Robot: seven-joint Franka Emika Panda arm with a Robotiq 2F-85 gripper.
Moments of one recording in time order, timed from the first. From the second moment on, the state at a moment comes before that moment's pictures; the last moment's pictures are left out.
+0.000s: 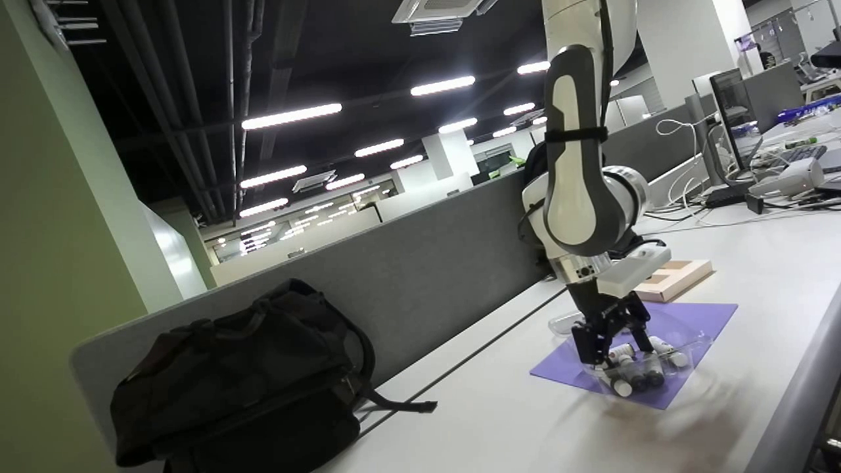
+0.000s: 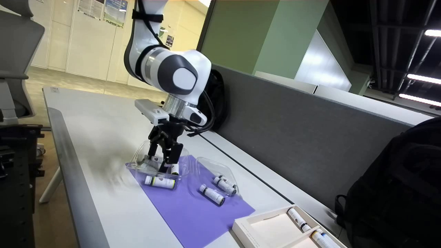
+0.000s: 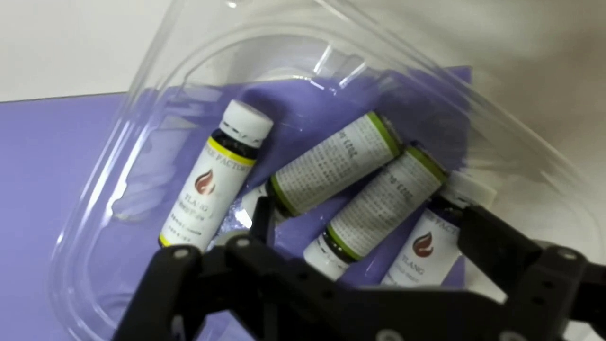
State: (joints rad) arm 0.19 0.48 0.02 -2.43 0.07 2.81 0.22
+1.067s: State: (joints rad) arm 0.25 0.51 -0.03 -2.43 0.23 2.91 0.40
